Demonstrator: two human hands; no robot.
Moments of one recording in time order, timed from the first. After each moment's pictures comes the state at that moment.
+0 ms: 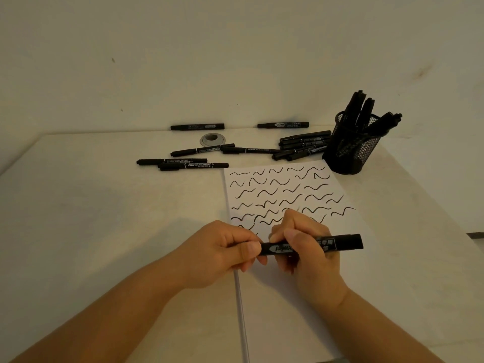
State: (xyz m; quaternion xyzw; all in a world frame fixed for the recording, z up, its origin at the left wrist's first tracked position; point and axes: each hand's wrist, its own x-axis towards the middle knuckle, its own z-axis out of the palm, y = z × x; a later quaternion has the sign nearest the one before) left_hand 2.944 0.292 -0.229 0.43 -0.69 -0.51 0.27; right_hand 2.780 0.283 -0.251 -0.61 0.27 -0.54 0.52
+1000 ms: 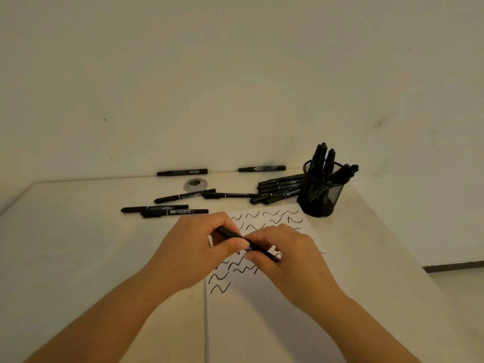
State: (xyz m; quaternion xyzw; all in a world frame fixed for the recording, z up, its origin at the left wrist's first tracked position) left_hand 2.925 0.252 -0.180 0.54 -0.73 -0.22 0.34; right_hand 2.745 0.245 -0.195 -0.81 0.45 -0.31 0.21
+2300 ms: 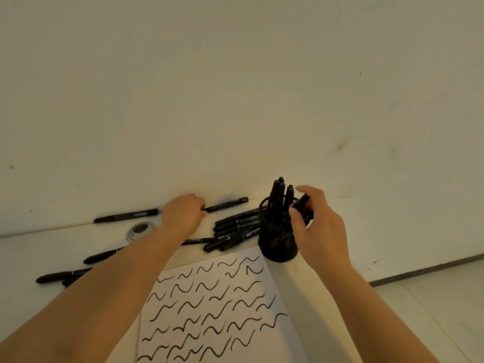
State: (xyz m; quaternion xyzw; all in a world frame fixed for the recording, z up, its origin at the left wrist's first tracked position) left_hand 2.906 -0.005 -0.246 0.66 -0.75 0.05 0.09; right_hand 2.648 0.106 -0.194 -0.66 0.58 -0.47 0.08
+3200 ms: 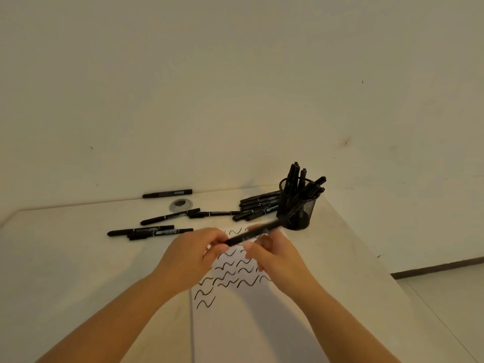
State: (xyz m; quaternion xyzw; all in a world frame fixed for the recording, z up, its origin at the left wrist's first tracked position) left_hand 2.920 0.217 -0.204 0.57 -0.77 -0.12 0.26; right_hand 2.735 0.226 -0.198 -0.62 0.50 -0.38 0.47
